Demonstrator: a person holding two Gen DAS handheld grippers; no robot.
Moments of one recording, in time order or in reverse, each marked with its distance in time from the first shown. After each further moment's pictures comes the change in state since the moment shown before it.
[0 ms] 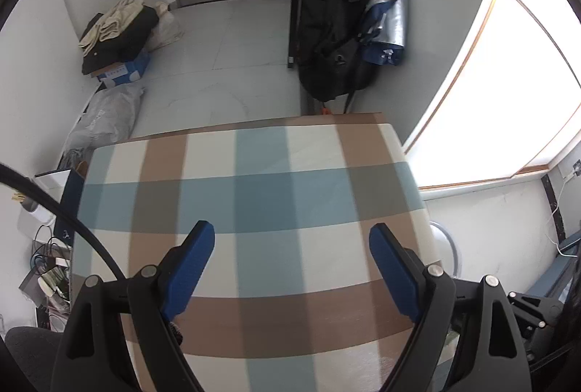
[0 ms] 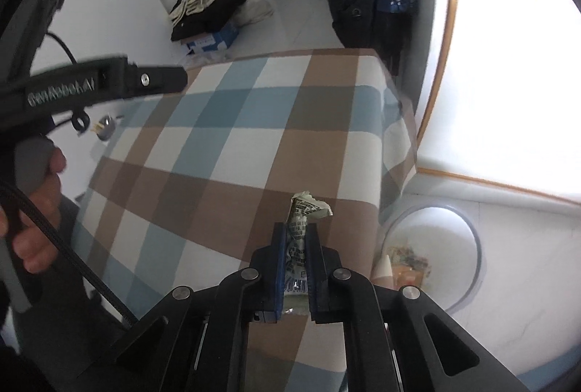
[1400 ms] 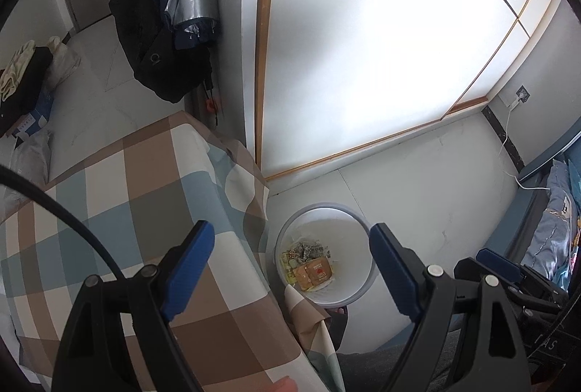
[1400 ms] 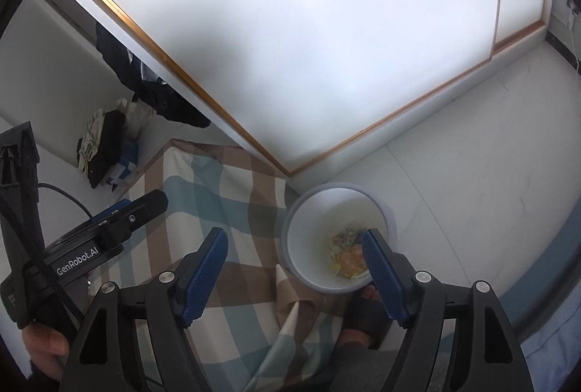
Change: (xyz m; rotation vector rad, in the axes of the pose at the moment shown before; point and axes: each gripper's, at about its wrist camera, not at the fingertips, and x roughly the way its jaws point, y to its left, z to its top) left arm 0.042 -0.164 0.013 0.257 0.100 -0.229; right arm -0.085 -0.165 -0.033 0.636 -0.138 -0.147
